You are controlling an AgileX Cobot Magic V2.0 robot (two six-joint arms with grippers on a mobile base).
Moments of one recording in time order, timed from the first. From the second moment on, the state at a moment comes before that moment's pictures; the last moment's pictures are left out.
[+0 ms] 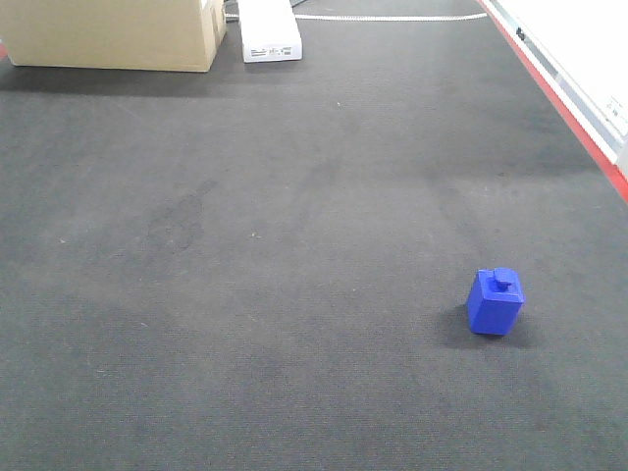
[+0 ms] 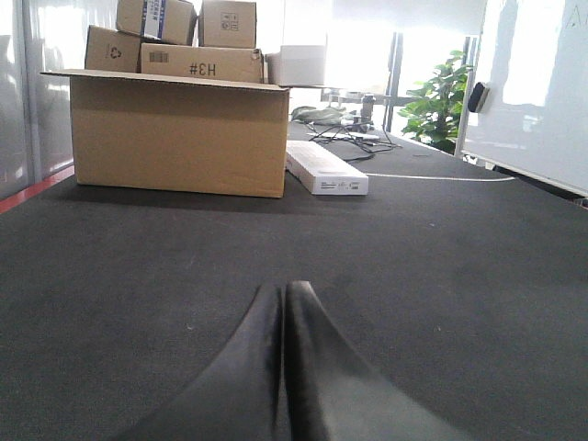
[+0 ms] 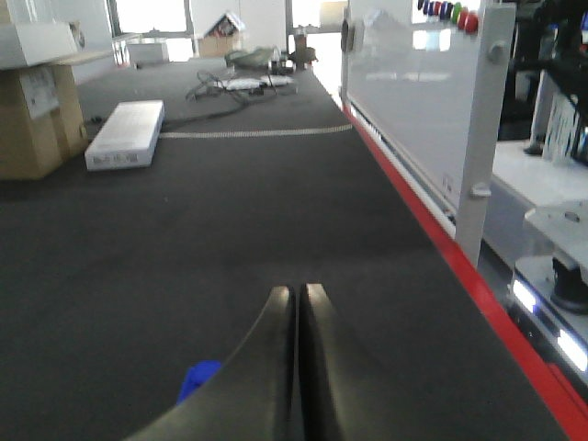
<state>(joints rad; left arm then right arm) -0.03 -0.01 0.03 0.05 0.00 -0.15 -0.06 0.29 -0.36 -0.01 0.23 0.02</state>
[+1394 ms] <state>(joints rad) -0.03 -0.01 0.03 0.05 0.00 -0.15 0.14 1.26 -0.92 0.01 0.59 0.04</state>
